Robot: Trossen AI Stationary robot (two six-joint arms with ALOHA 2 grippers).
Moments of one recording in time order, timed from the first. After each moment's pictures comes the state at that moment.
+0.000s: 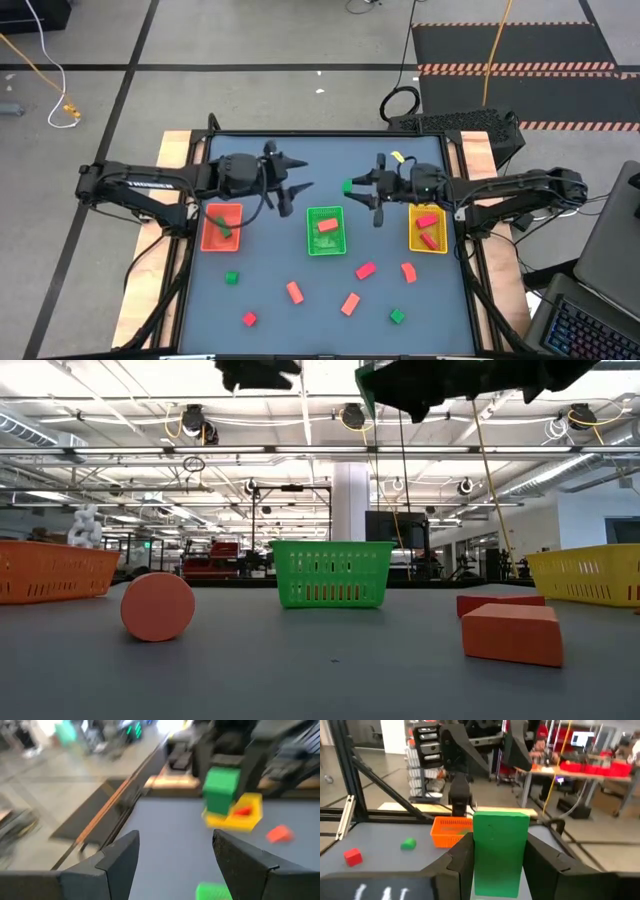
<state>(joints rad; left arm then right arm) 0.03 1.24 1.04 -0.06 -0.27 0.10 -0.07 1.15 0.65 0.46 0.00 -0.08</state>
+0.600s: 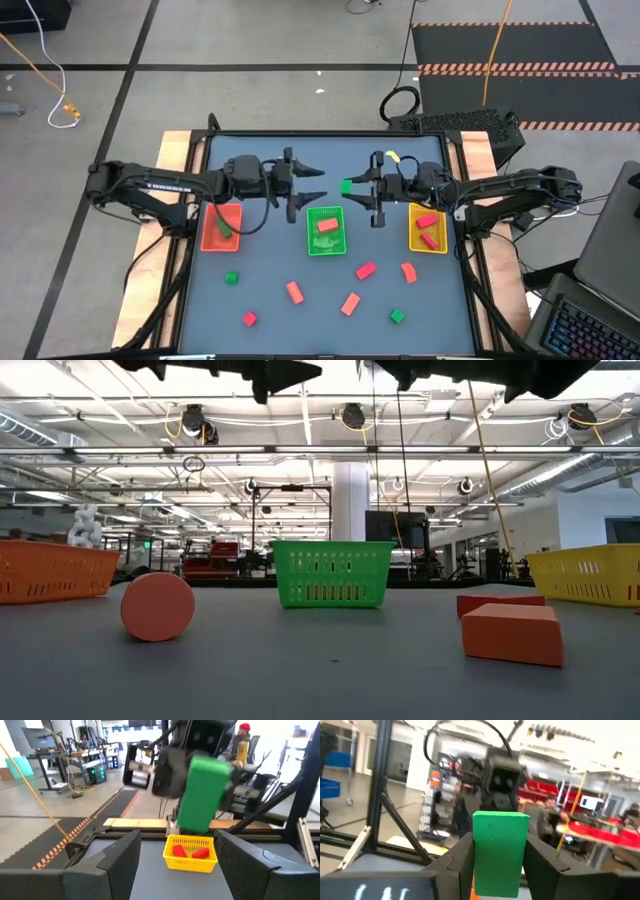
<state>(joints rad) 0.08 1.33 0.89 0.41 0.01 0.05 -0.07 1.22 0.65 0.77 -0.13 -0.21</state>
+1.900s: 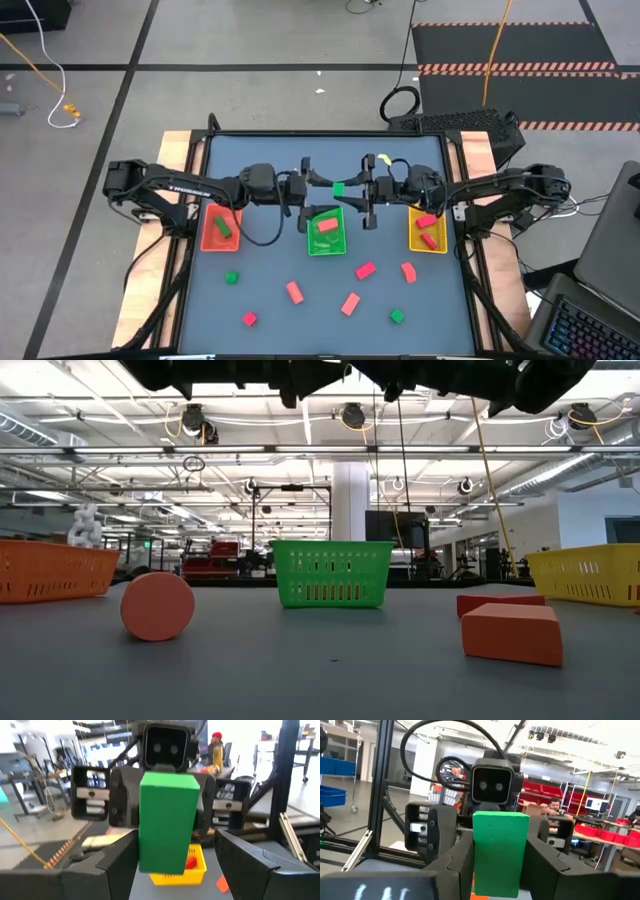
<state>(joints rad) 0.04 1.50 0.91 0.63 0.11 0.13 -0.08 1.34 0.65 0.93 -0.14 -0.17</state>
